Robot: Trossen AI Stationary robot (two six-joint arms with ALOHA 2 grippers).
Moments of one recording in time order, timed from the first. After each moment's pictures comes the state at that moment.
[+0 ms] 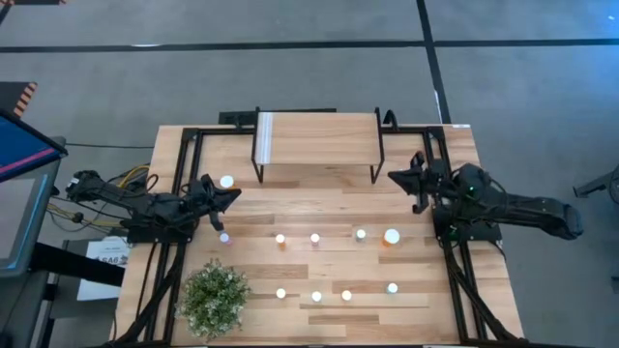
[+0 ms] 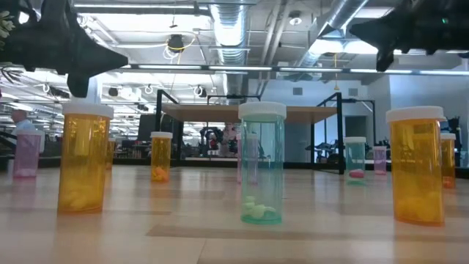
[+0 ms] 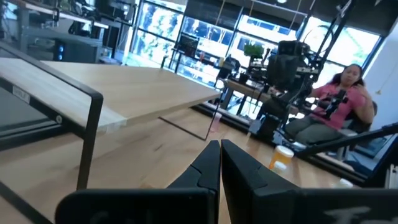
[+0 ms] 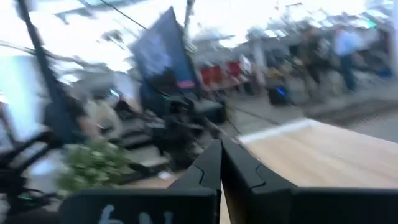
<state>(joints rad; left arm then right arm) -0.30 0.23 0.02 0.28 -0.69 -0.32 -0.27 0.31 0.22 0.27 -0.06 0.25</state>
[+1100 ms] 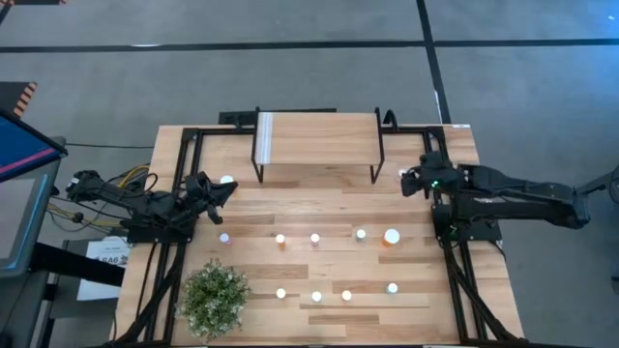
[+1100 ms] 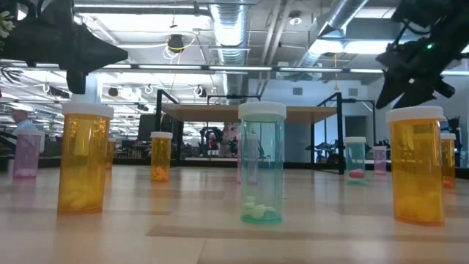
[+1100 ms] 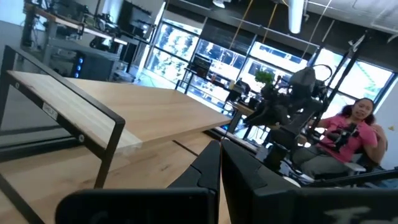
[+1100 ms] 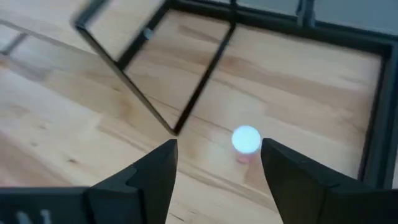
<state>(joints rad) -0.30 0.23 0.02 0.37 -0.78 -0.32 -0.25 0.60 0.53 -0.82 0.49 0.78</state>
